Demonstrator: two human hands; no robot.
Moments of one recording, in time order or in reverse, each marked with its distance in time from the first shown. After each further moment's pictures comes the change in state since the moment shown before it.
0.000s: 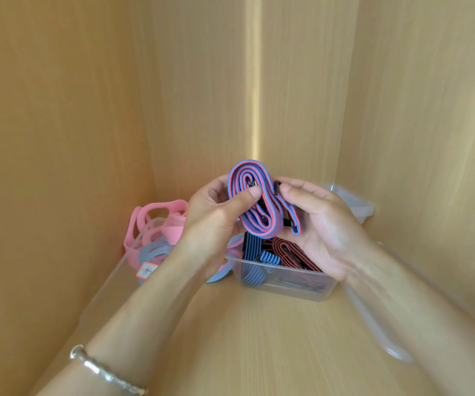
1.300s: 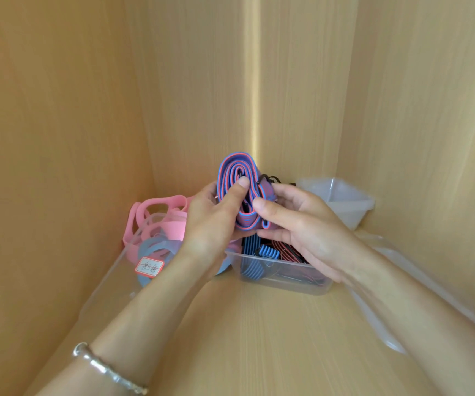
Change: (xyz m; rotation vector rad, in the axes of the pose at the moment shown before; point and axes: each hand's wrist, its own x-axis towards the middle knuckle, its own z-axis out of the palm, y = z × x) left_hand 0.001 -0.013 0.001 0.145 0.149 -0.003; right_hand -0.003 0.014 0.001 -0.311 -0.088 0.020
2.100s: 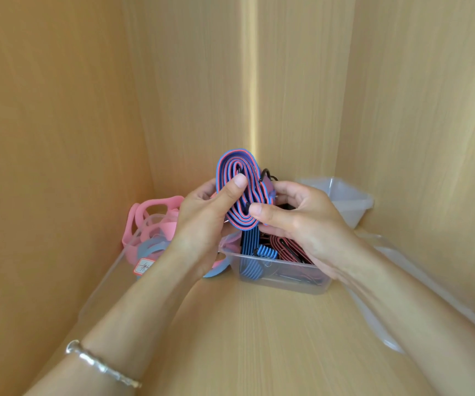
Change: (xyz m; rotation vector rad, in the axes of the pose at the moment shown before) left_hand -0.001 0.005 -0.007 -0.138 -0.147 -0.016; right_hand 0.001 -0.001 -0.002 -0.066 0.080 -0.087
